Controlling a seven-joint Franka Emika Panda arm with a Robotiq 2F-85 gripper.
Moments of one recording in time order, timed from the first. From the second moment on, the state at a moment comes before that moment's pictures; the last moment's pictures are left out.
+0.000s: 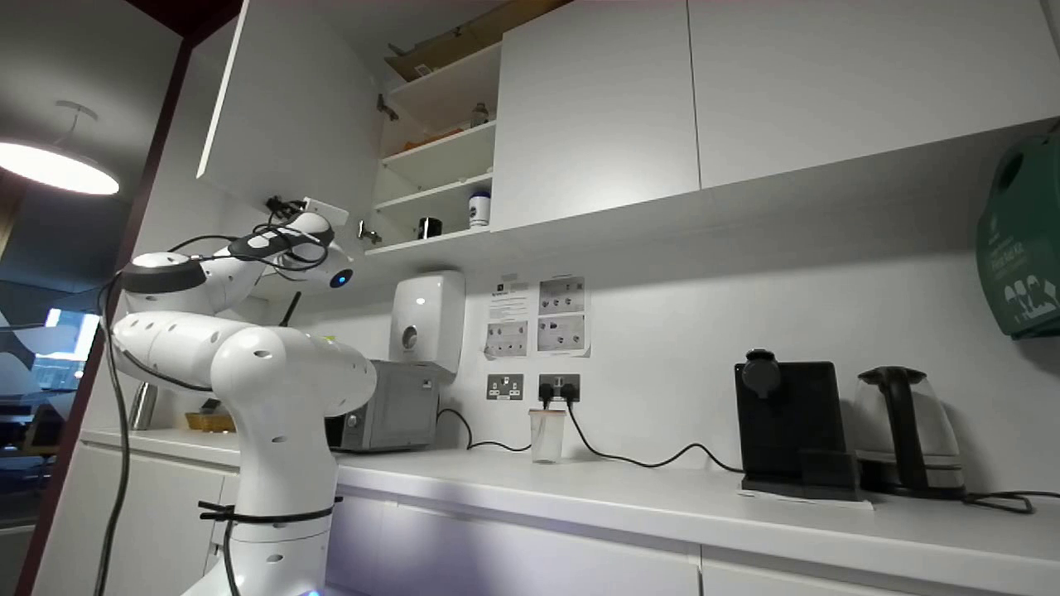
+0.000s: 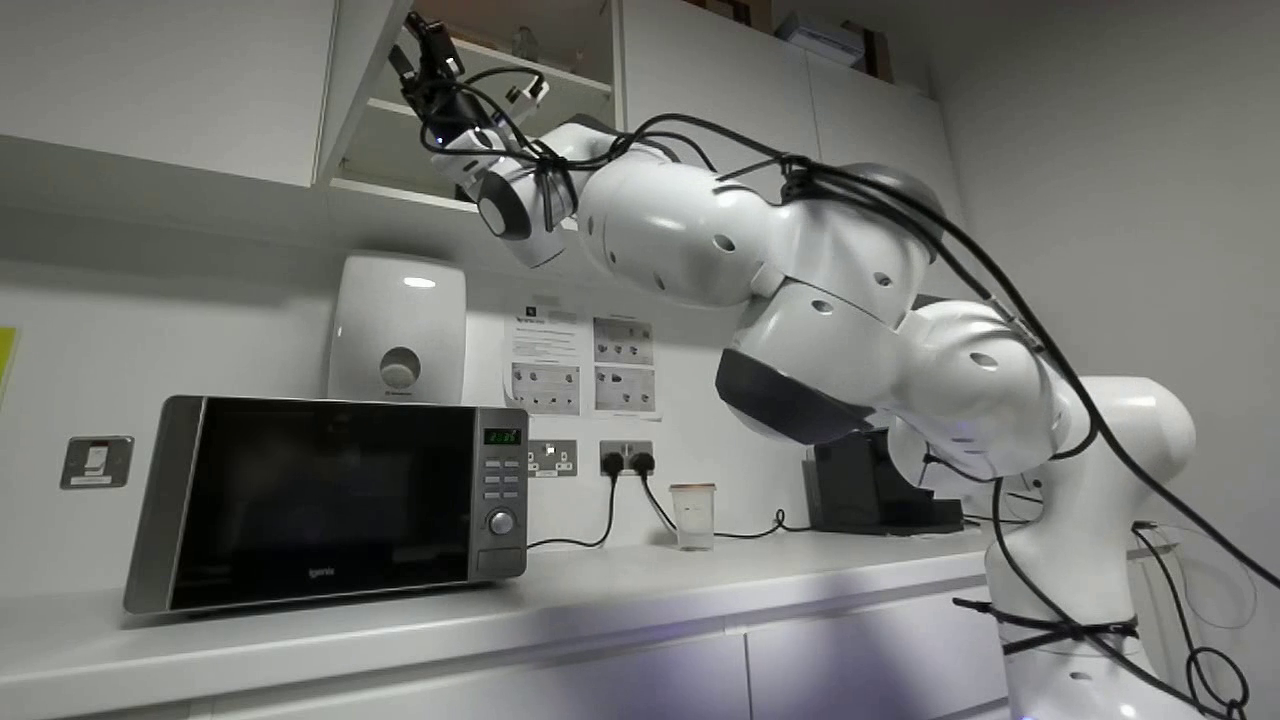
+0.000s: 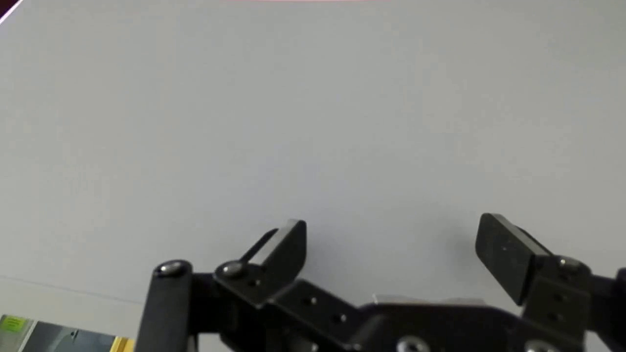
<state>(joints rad) -1.16 -1.41 0.97 -1.58 -2.60 2.00 1.77</state>
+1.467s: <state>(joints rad) -1.08 -1.09 1.02 -1.93 -2.59 2.01 2.01</state>
